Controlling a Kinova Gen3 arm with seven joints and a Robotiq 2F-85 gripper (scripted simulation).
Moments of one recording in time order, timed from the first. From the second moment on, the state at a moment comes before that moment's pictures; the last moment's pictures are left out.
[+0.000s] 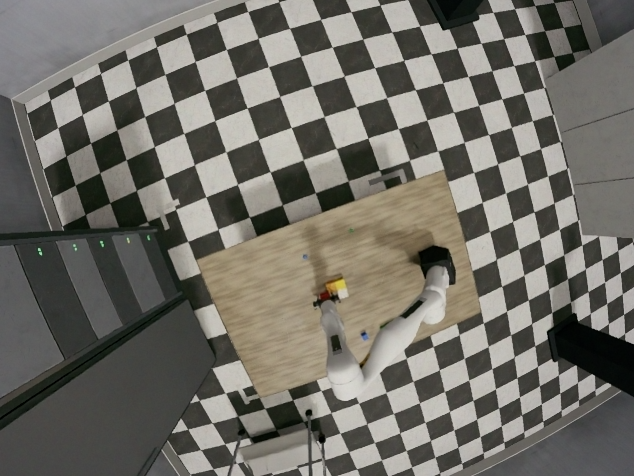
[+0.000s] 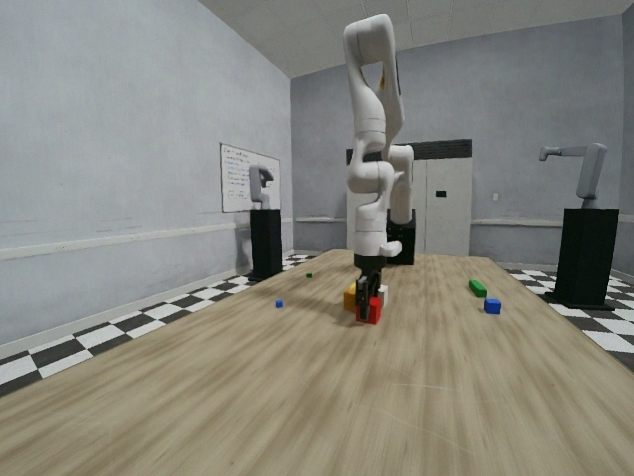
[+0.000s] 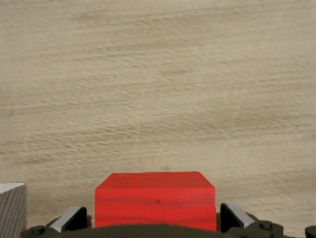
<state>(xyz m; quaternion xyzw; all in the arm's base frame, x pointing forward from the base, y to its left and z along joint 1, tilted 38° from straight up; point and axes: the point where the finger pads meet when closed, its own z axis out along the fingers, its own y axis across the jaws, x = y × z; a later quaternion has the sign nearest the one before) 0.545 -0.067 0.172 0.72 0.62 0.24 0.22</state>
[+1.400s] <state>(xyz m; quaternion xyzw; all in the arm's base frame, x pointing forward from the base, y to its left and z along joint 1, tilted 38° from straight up) 0.505 -0.058 0.218 0.72 0.62 0.23 0.21</state>
